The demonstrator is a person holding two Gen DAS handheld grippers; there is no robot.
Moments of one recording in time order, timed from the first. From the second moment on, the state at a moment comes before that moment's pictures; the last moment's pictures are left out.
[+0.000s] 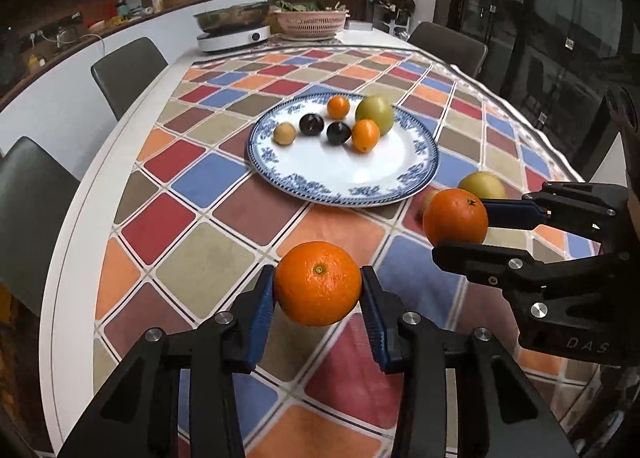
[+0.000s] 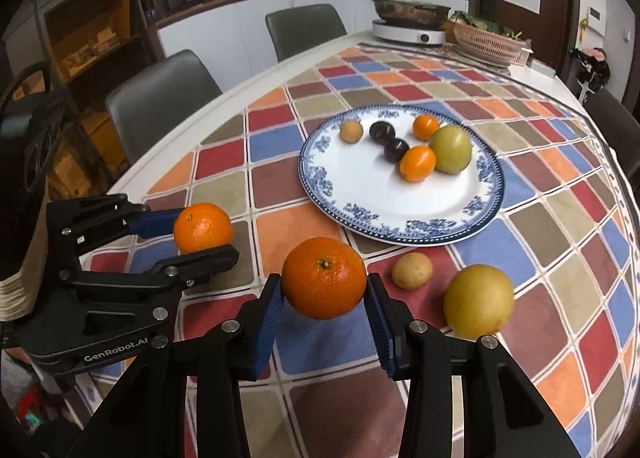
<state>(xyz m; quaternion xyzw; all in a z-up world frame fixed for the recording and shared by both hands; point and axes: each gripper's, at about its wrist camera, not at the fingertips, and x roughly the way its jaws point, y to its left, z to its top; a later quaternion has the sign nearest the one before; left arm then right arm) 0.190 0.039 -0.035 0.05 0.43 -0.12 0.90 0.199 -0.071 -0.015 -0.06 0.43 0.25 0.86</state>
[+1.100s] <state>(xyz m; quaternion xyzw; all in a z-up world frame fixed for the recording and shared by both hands) 0.229 0.007 0.053 0.07 0.35 -0.11 0.93 0.239 -0.114 0.076 -0.06 0.36 0.23 0.90</state>
